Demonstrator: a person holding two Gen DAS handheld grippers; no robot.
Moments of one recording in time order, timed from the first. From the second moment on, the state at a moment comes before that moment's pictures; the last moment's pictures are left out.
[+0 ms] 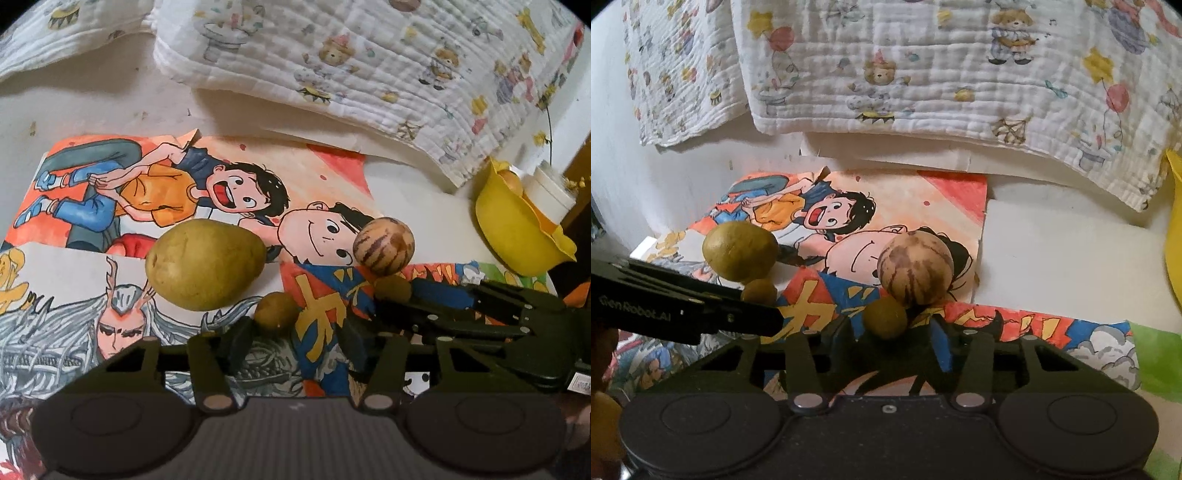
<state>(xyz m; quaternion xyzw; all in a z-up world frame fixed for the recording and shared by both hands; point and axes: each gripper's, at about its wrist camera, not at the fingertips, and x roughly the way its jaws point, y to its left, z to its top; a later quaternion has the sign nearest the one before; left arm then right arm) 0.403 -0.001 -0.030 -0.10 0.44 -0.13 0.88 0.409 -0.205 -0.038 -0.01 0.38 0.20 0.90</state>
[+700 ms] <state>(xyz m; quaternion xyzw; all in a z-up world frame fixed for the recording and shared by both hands) 0.410 0.010 -0.031 -0.15 0.44 -0.09 0.88 0.409 -0.202 -0.041 -0.01 0.38 0.20 0.90</state>
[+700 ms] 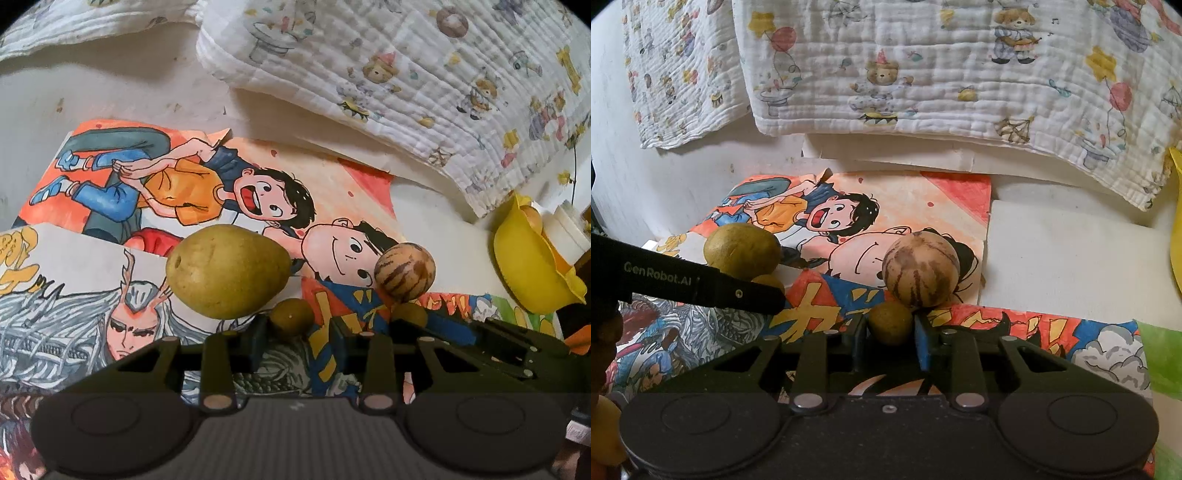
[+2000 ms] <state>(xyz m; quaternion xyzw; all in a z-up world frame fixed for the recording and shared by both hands) 0.364 0.002 -0.001 -0.13 0.42 -0.10 0.89 0.354 -0.212 -0.013 -0.02 0.36 0.23 0.90</state>
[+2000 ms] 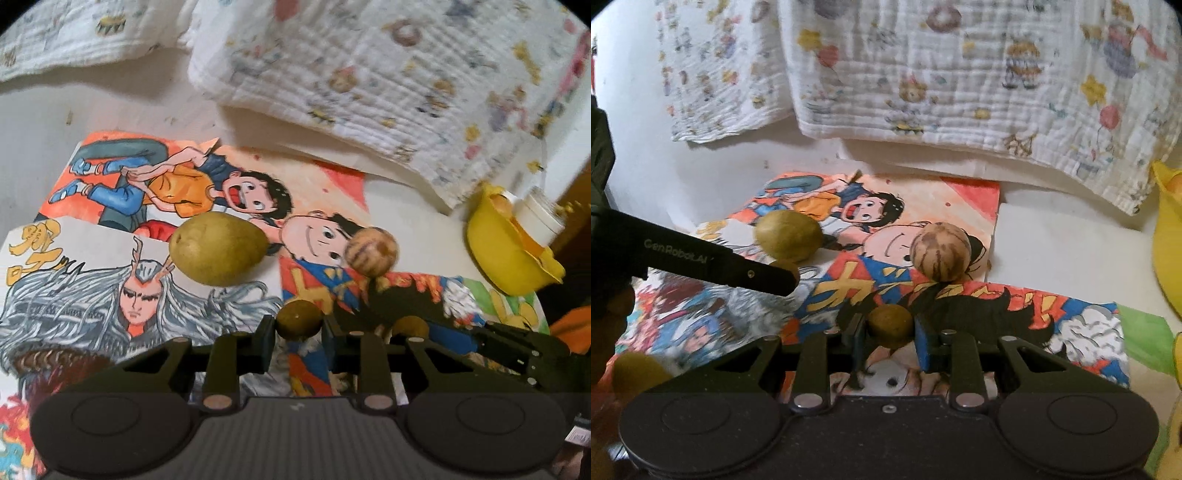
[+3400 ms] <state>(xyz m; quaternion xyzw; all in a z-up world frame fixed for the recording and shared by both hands) 0.132 -0.109 0.010 0.10 0.36 -0.28 0.89 0.086 -0.266 0.011 -0.16 0.34 0.24 0.89</state>
